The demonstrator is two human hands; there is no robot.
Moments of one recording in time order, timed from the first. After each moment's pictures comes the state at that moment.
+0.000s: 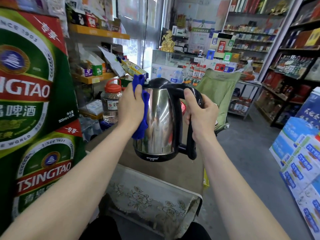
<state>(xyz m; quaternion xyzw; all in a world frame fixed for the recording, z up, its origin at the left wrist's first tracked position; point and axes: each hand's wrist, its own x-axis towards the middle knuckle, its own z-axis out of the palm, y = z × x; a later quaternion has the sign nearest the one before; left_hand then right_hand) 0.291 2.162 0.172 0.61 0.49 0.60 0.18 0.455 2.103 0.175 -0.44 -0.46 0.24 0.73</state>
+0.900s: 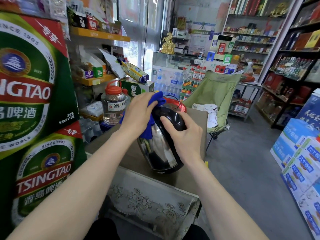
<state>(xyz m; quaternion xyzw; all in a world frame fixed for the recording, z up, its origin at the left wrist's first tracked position) 0.293 2.172 0.158 0.77 0.43 0.47 0.06 0.434 2.092 0.127 -0.52 -0.57 0.03 0.63</state>
